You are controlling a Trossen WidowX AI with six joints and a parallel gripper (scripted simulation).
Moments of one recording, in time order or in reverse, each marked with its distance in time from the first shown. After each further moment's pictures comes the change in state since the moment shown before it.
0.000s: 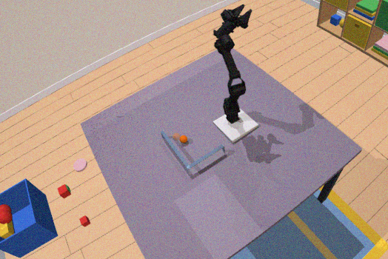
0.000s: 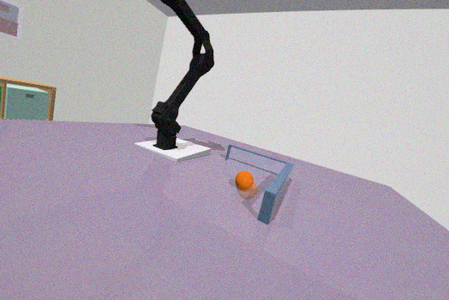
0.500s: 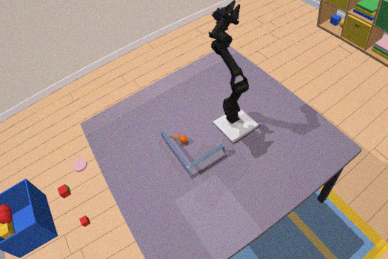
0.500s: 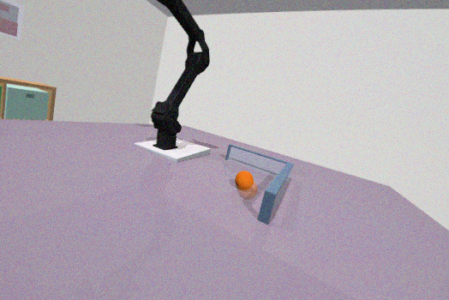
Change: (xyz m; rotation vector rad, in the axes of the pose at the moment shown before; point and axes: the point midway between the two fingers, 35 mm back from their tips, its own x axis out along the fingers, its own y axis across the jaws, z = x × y) arm -0.025 0.019 0.065 0.122 -0.256 0.076
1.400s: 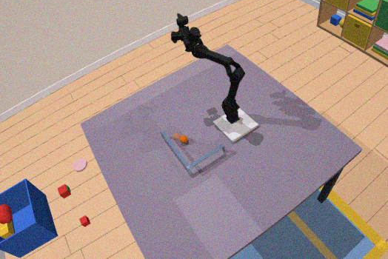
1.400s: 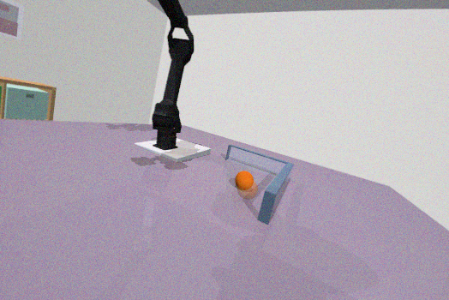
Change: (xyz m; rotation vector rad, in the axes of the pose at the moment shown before) arm -0.213 0.051 0.257 0.444 -1.037 0.462
